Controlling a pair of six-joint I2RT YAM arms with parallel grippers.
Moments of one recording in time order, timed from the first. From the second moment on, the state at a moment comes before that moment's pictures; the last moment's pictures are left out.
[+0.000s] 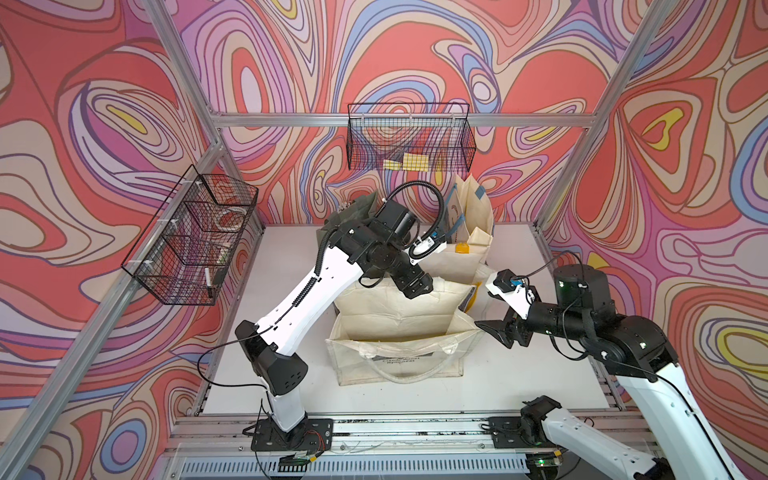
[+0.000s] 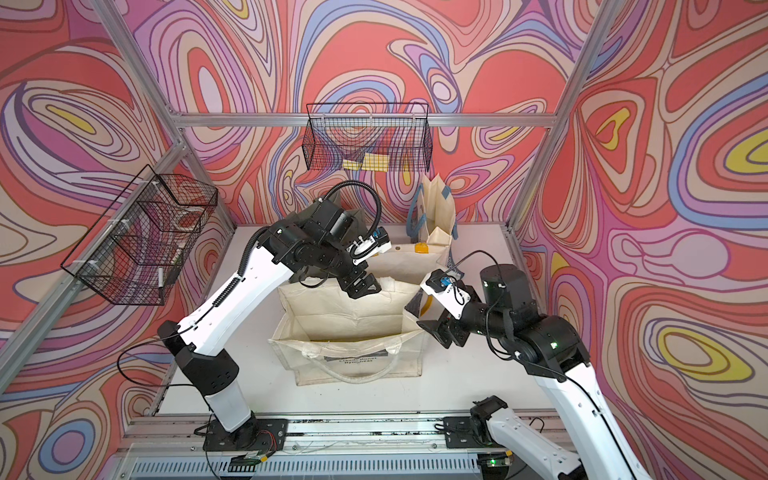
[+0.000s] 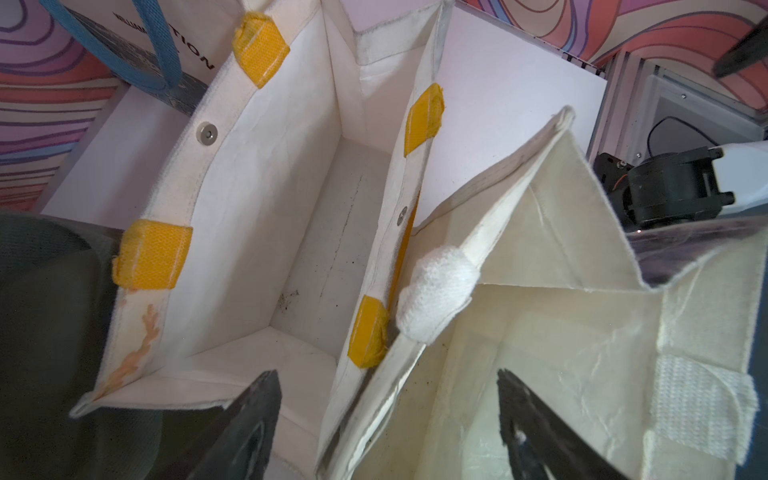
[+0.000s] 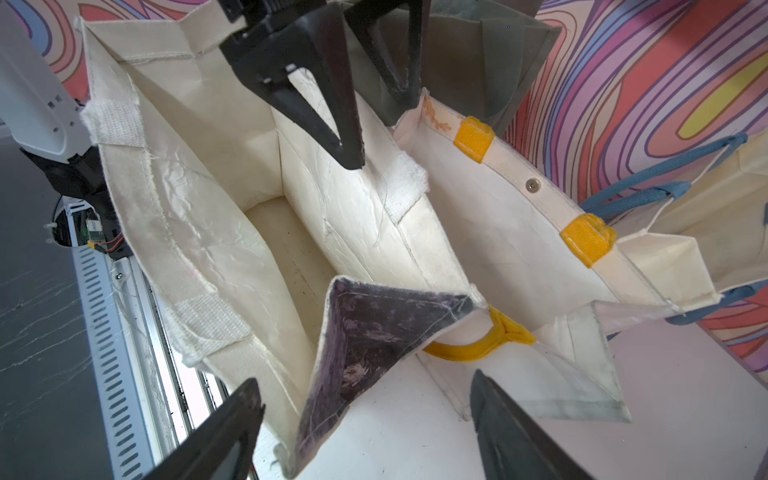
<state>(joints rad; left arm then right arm) -0.73 1.79 2.10 -1.27 0.32 0.26 0.42 0.87 1.31 -1.10 -0.39 -0.46</state>
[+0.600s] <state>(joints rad) -0.72 1.77 1.95 -1.26 0.43 0.24 0.44 0.90 1.36 -1.15 -0.47 -0.69</state>
